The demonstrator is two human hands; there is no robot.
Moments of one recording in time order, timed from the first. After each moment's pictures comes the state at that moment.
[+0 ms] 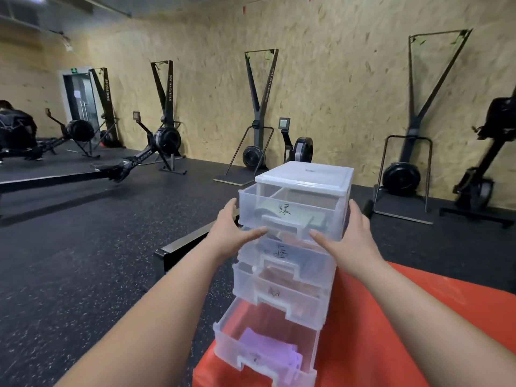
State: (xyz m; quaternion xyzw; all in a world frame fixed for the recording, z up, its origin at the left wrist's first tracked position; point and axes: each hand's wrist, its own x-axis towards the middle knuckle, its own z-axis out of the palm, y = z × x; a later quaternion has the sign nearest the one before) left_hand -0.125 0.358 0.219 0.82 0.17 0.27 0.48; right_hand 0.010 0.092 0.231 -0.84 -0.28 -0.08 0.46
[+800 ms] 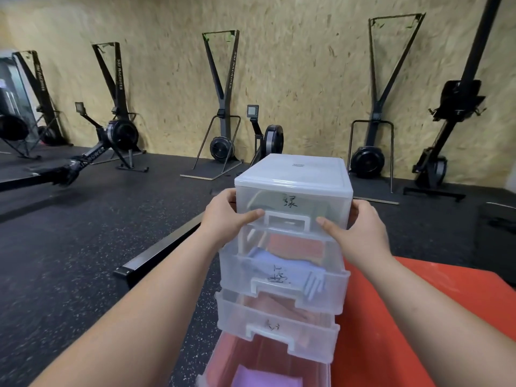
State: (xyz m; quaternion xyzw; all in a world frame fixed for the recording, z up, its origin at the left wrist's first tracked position) left_hand -0.009 0.411 0.232 0.83 0.13 0.30 0.45; right_hand 0.083 0.133 0.225 -0.84 -0.17 -0.19 0.48
